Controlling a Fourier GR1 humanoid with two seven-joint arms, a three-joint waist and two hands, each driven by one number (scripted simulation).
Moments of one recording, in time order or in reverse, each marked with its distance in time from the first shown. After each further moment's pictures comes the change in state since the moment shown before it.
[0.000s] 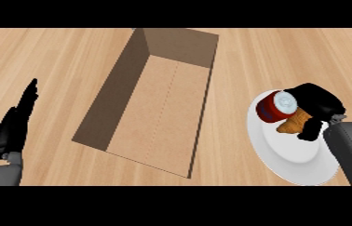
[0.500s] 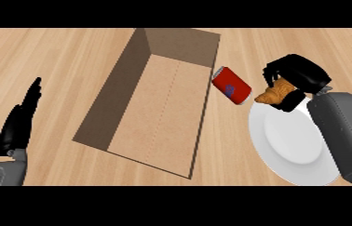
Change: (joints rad) left arm -0.026 -0.015 0.002 0.037 -0.017 0.004 -0.014; right arm -0.215 0.080 -0.071 0.108 -0.081 -0.083 -0.193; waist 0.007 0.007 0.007
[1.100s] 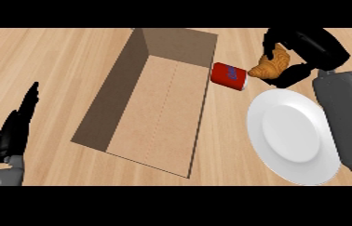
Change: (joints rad) left arm 0.049 -0.006 0.005 -0.056 -0.013 -0.007 0.021; right arm -0.099 0.038 -0.115 -0.207 -0.187 0.049 -0.088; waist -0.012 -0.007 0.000
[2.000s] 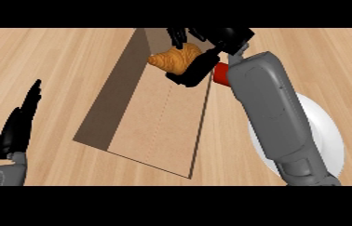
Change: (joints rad) left arm -0.028 -0.015 0.015 0.028 -0.011 -0.013 -0.021; right arm -0.258 0.381 0.077 -0.083 -0.193 0.199 0.549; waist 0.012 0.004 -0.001
